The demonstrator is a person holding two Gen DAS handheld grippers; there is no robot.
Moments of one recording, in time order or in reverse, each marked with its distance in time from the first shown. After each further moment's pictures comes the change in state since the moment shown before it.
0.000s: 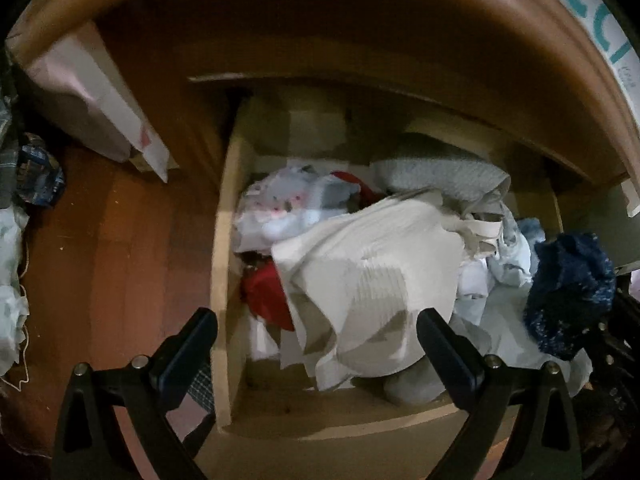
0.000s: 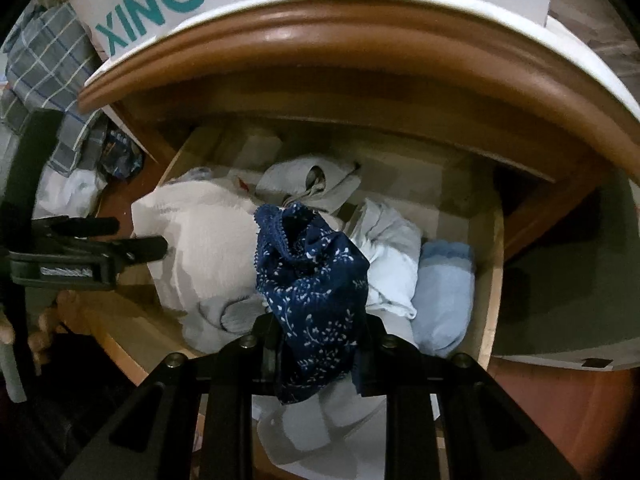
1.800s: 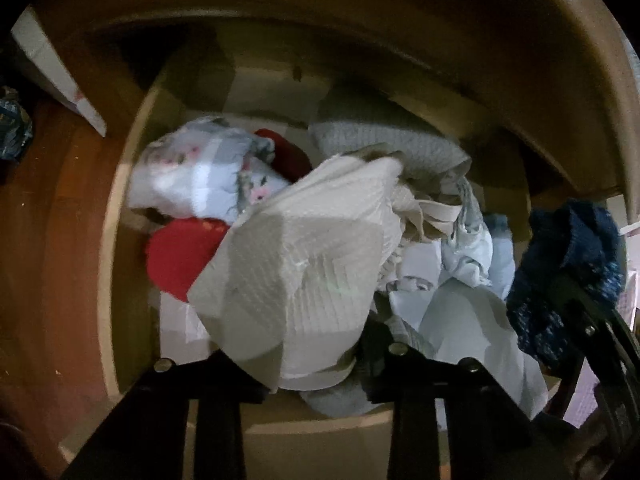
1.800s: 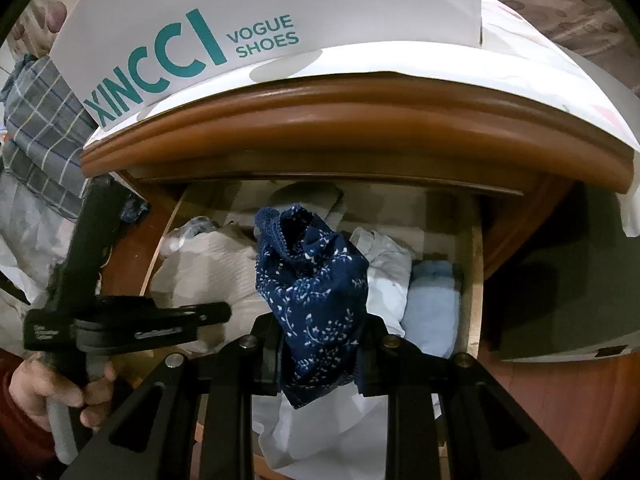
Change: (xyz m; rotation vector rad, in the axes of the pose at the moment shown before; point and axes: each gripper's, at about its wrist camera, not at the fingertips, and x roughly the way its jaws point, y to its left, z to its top) left arm 0.013 -0.035 -0.011 -0.110 0.071 -0.123; right arm -0.016 -0.025 0.014 0.117 -0.073 0.057
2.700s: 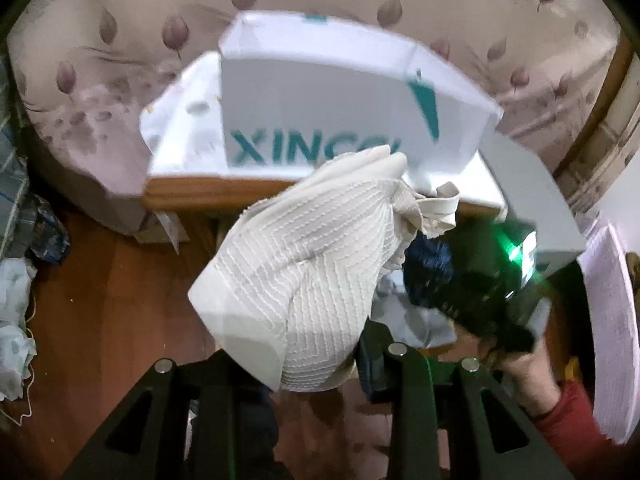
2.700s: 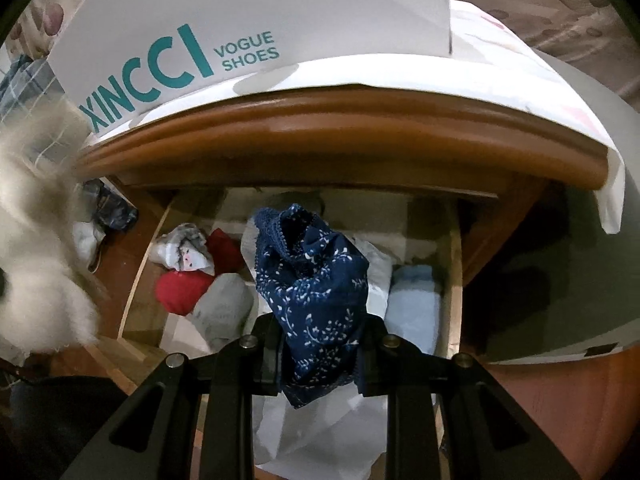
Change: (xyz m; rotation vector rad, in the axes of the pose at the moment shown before) left arm -0.223 -0.030 -0.052 0.227 -0.350 -0.007; right arm -0.011 -0.007 -0.011 0.009 -0.037 -0.054
